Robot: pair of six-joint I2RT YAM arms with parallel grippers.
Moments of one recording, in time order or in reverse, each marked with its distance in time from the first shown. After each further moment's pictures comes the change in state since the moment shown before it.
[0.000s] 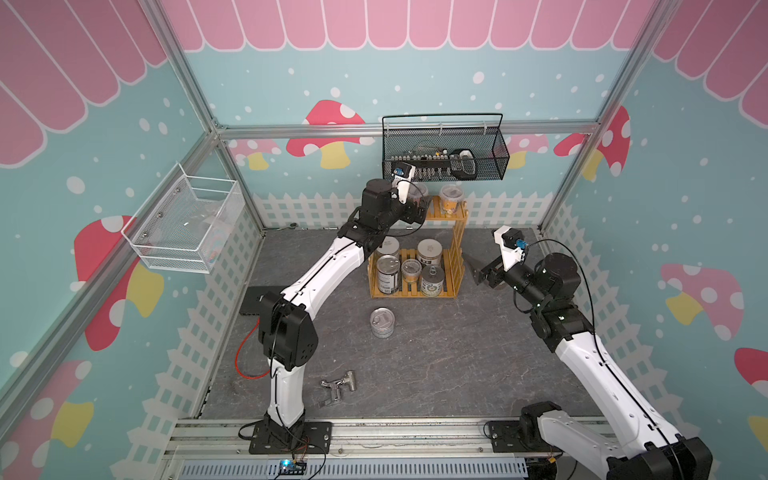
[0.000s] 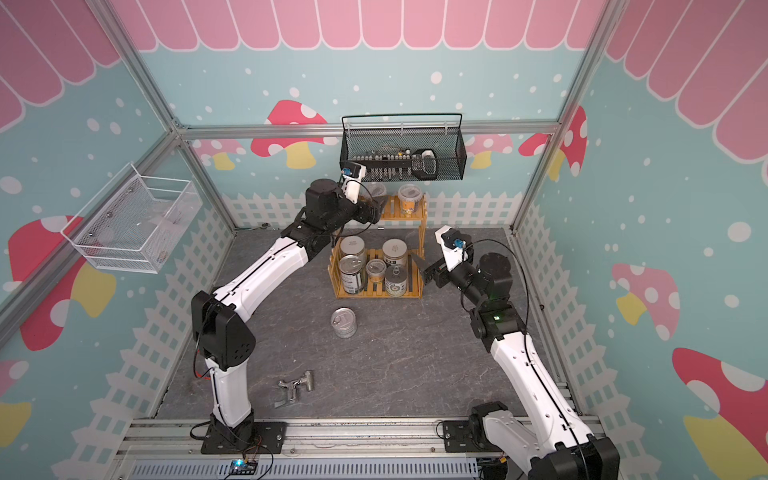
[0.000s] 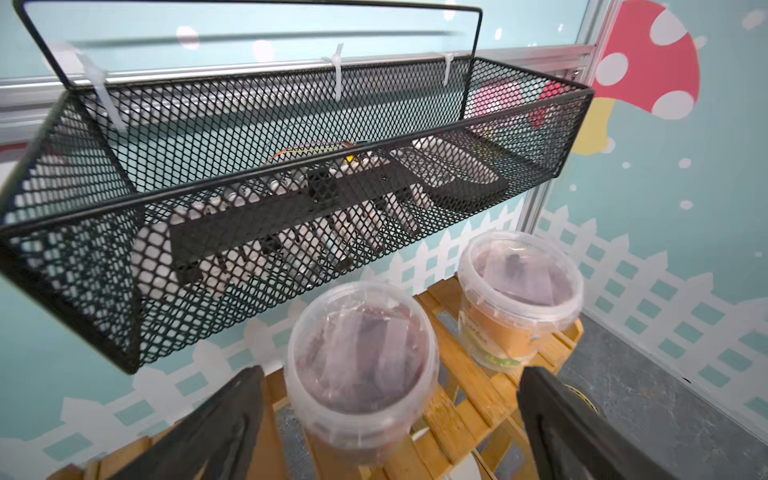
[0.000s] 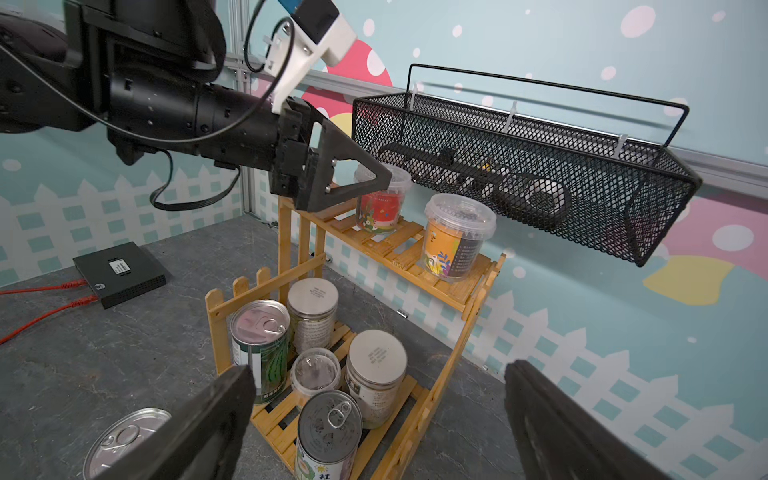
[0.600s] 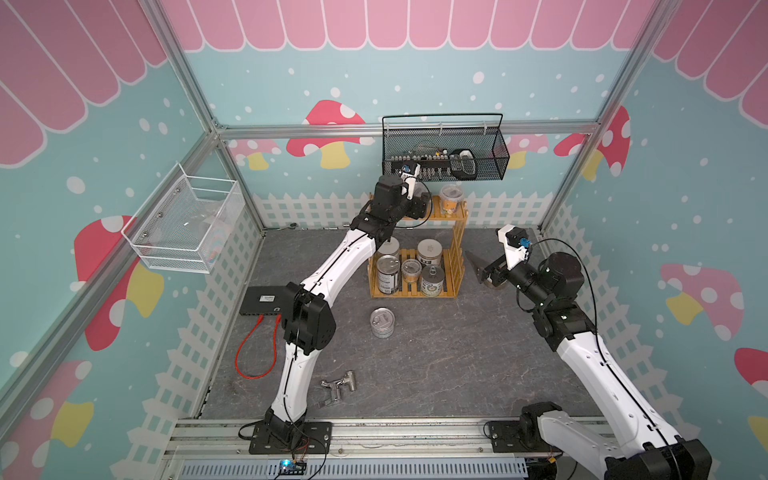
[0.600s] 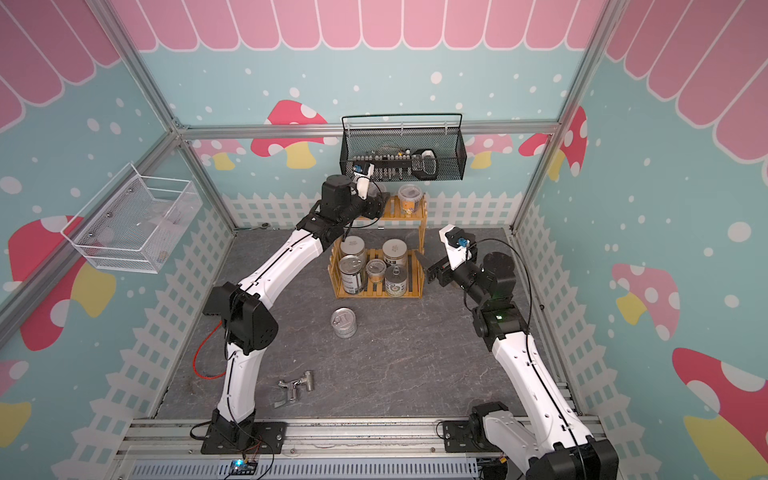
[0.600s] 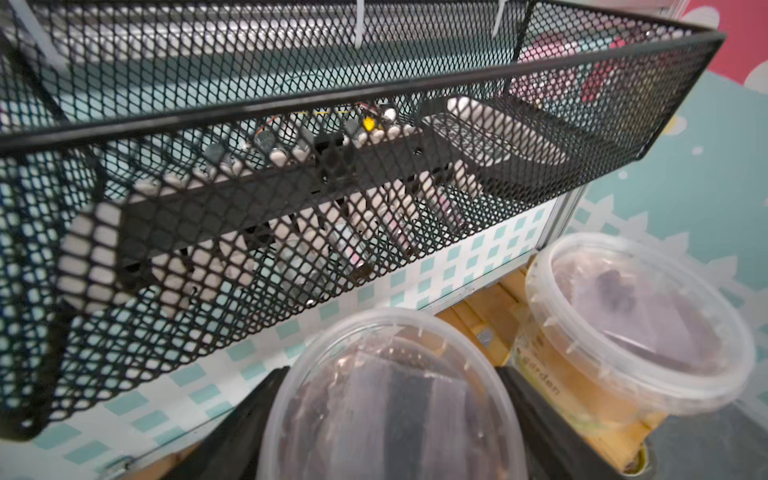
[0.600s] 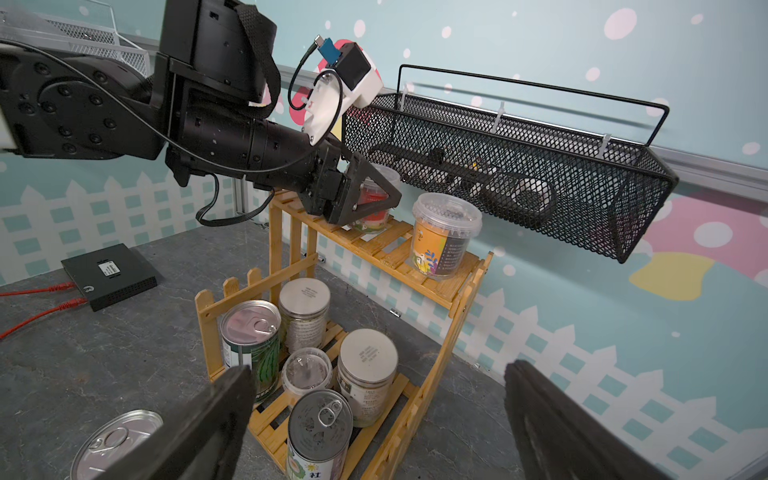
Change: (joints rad) left arm 0.001 0.167 0.218 -0.109 -0.042 -0.015; right arm -0.027 0.000 0.001 -0.001 -0.012 0.000
